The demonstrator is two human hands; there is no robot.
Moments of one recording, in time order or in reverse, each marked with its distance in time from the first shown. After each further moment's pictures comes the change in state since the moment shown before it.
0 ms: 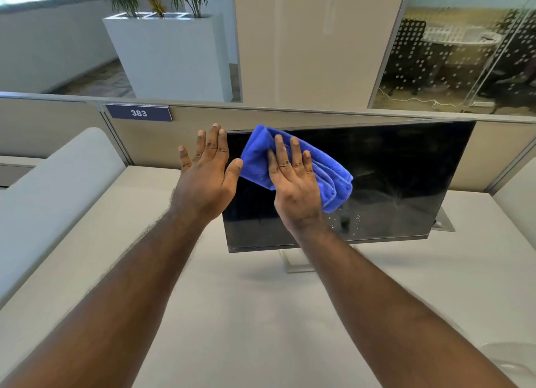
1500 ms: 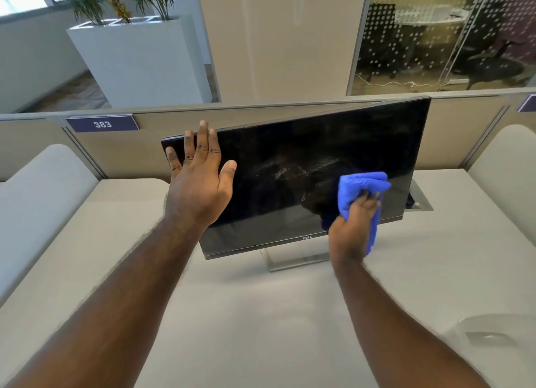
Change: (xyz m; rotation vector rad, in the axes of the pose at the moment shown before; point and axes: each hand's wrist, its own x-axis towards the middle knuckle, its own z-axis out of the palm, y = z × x) left_hand 0.008 0.047 0.025 0.097 0.040 0.068; right_hand -0.133 0.105 -0.020 0.132 0.067 0.970
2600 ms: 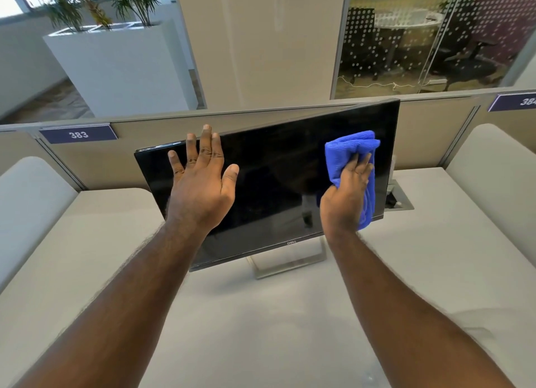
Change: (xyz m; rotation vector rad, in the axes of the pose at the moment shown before) left_hand 0.014 0.035 0.013 0.008 -0.017 0.054; right_hand 0.062 -0.035 -0.017 -0.111 0.092 -0.102
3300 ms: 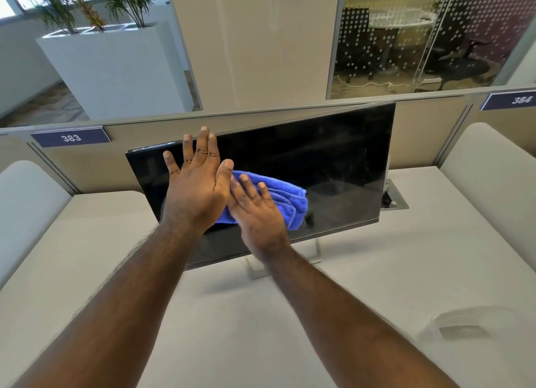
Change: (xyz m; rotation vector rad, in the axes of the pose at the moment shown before) left_hand 0.006 0.010 -0.005 -0.086 -0.014 0.002; right_hand -0.077 -0.073 0.031 0.040 -0.324 -0.860
